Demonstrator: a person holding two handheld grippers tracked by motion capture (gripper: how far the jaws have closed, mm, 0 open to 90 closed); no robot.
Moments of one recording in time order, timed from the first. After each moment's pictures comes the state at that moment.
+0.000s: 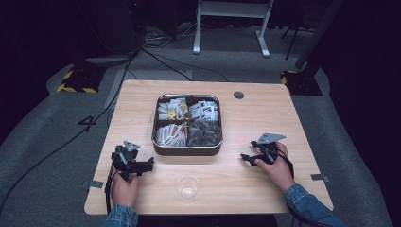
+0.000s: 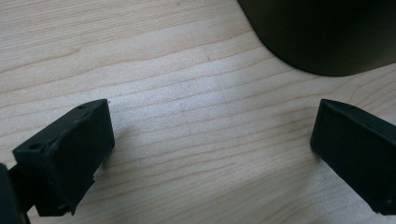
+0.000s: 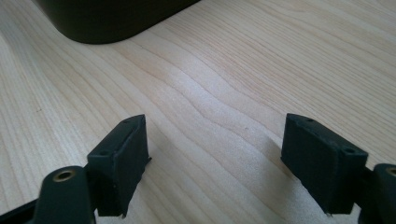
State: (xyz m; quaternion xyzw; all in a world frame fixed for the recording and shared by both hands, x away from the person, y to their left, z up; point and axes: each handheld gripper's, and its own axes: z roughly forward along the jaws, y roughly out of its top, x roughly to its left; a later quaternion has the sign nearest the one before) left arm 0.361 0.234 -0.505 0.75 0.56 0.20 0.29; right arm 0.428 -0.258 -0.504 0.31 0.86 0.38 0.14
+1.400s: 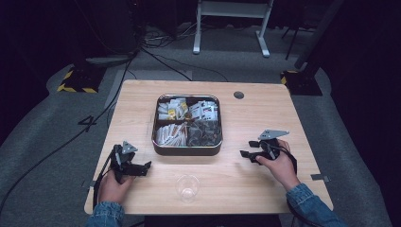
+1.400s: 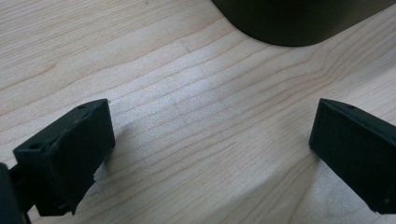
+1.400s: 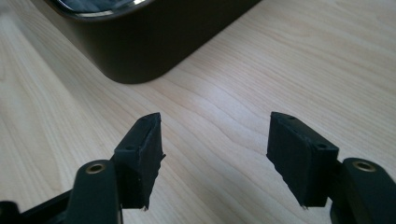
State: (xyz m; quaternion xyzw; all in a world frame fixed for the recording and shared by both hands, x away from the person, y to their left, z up) left arm 0.361 0.252 -0.506 0.80 0.48 0.17 0.31; right arm 0.419 -0.249 -0.472 0.34 0.84 0.40 0.11
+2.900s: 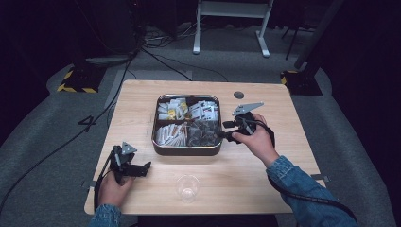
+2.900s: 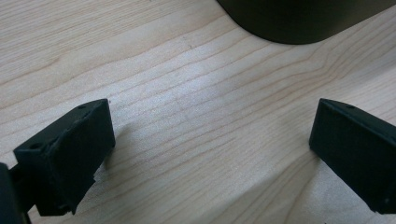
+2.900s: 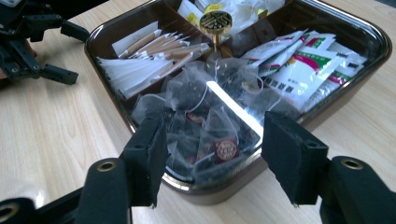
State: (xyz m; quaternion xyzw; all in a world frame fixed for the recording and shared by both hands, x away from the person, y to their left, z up) left arm 0.358 0.252 -0.506 0.80 0.49 0.18 0.31; right arm 0.459 -0.158 -0.397 0.28 0.86 0.41 0.07
